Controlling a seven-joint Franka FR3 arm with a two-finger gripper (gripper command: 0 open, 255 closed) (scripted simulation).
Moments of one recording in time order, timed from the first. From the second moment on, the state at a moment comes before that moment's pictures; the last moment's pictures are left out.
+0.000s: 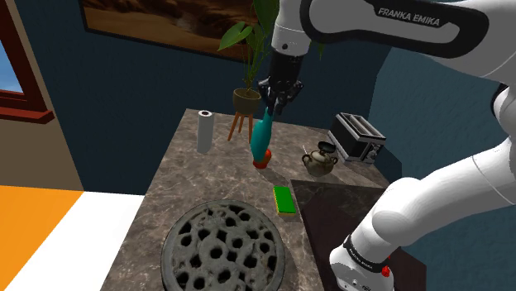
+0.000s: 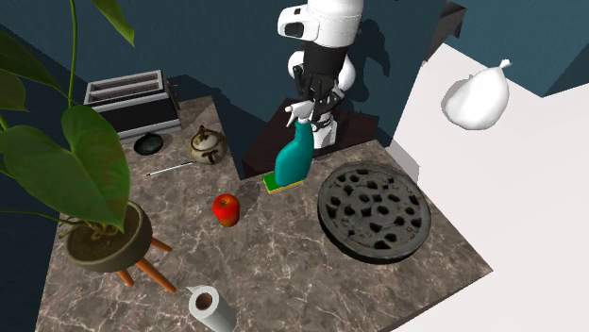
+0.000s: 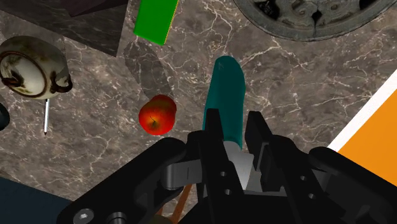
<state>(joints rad) -0.12 -0.43 0.34 -1.98 0.02 1.58 0.68</state>
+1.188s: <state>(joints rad) -0.14 -0.33 0.35 -1.65 -0.01 1.34 0.68</state>
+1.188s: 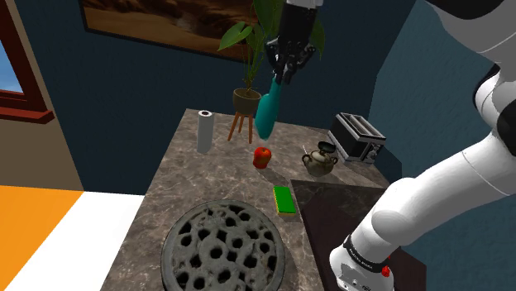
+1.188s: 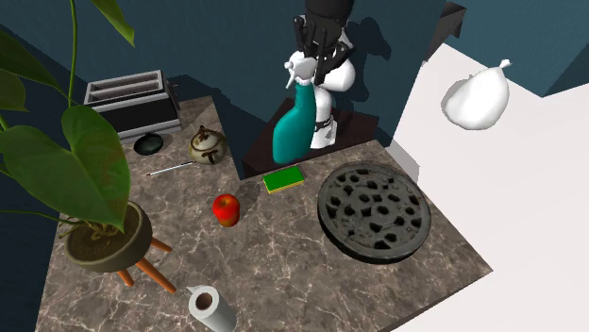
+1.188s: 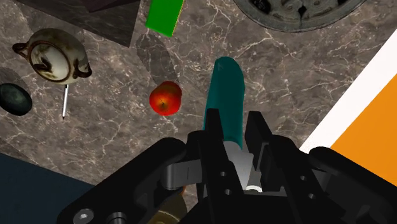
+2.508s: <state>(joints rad) -0.24 -0.54 -0.02 -1.85 -0.12 1.36 0.22</state>
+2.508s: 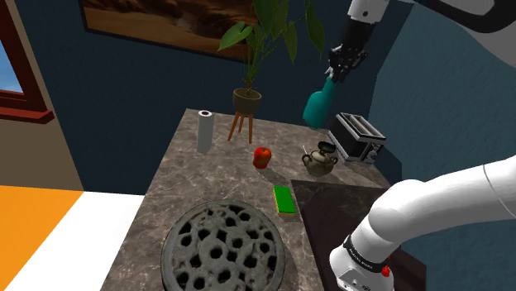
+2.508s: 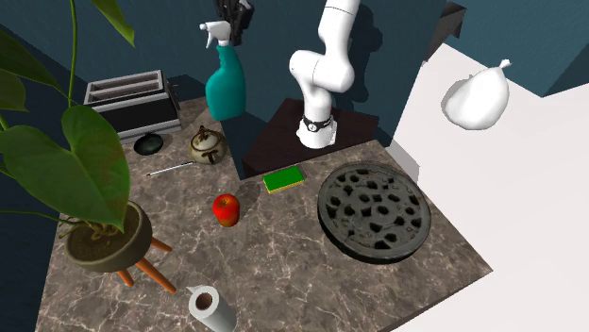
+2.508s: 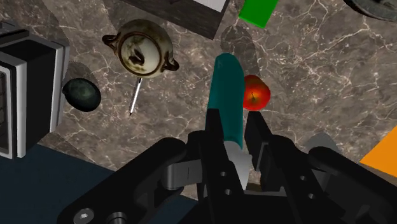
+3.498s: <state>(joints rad) -0.31 -0.44 -0.33 -1.73 -0.22 1.41 -0.17</state>
